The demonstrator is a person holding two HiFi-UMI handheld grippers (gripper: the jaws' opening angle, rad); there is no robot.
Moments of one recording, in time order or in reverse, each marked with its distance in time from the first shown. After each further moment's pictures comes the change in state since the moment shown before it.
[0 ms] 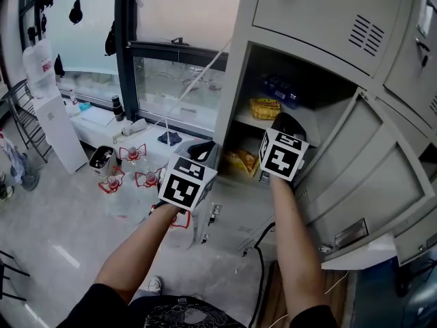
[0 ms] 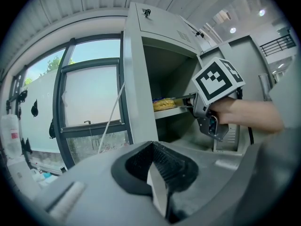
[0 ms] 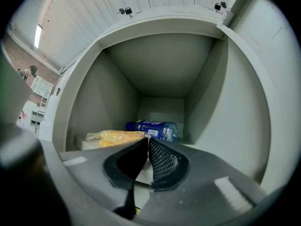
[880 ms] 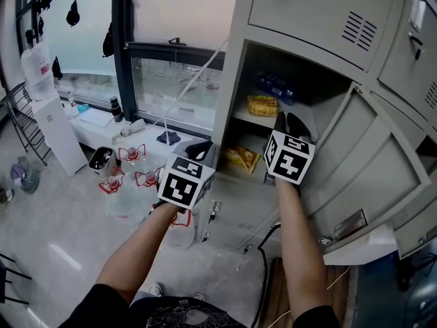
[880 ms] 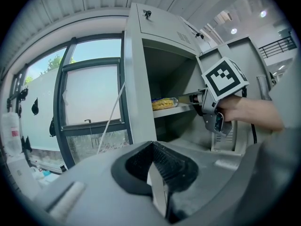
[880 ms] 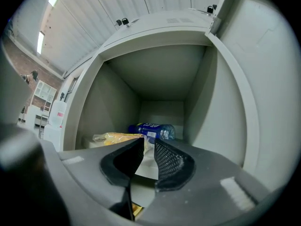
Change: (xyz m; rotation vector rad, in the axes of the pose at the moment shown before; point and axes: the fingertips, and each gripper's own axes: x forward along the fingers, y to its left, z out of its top) left arm -0.009 -0.002 -0.005 -0.012 0.002 -0.003; right arm -0.023 -0.008 0.005 0.022 -0.034 0.042
